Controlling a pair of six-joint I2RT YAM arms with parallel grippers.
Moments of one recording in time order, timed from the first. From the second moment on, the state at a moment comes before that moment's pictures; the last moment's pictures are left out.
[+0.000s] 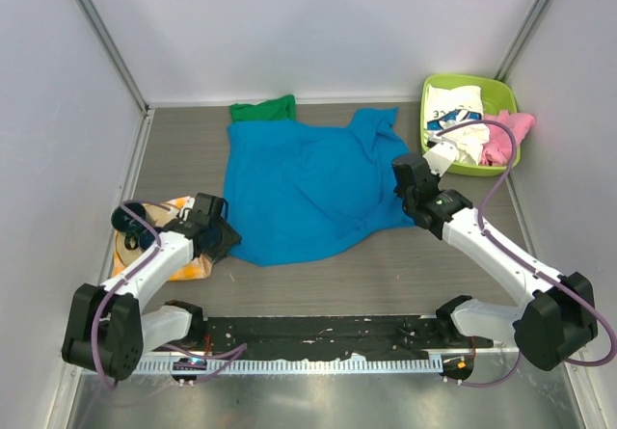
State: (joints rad) left arm -0.27 1.13 0.55 -0.56 -0.13 -1.04; right arm 0.49 1.18 0.89 -0.40 0.67 0.71
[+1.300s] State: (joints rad) left arm -0.33 1.42 0.85 -0.78 -0.17 -0.97; right arm 0.49 1.13 0.77 -0.32 0.61 0.77
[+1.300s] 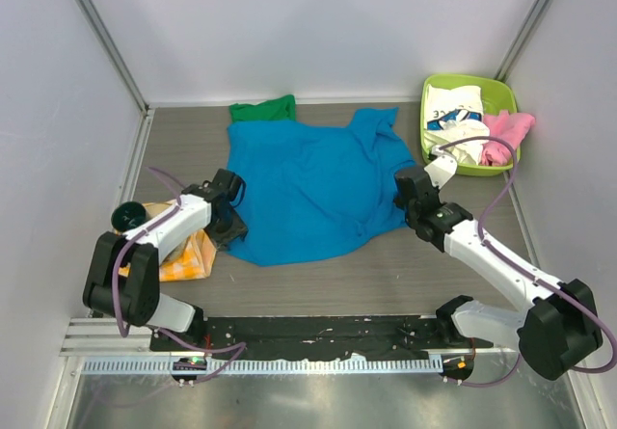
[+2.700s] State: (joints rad) left arm -0.36 1.29 0.99 -0.86 -0.33 -0.92; right arm 0.49 1.04 0.89 -0.41 0.65 0.73
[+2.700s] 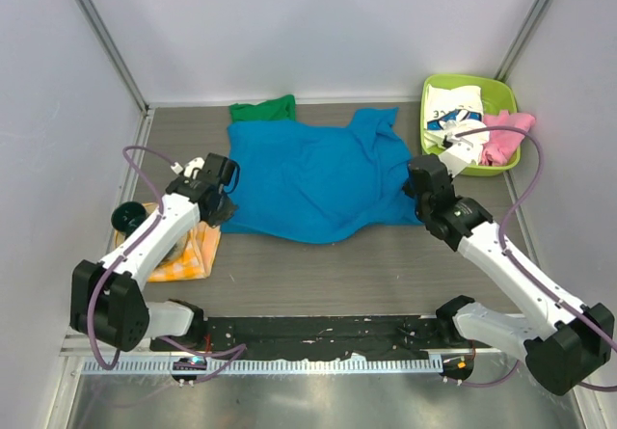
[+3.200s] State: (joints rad) left arm -0.29 1.51 1.15 -0.73 -0.32 -0.88; right arm 0.49 1.02 1.01 -0.52 0.72 0.68
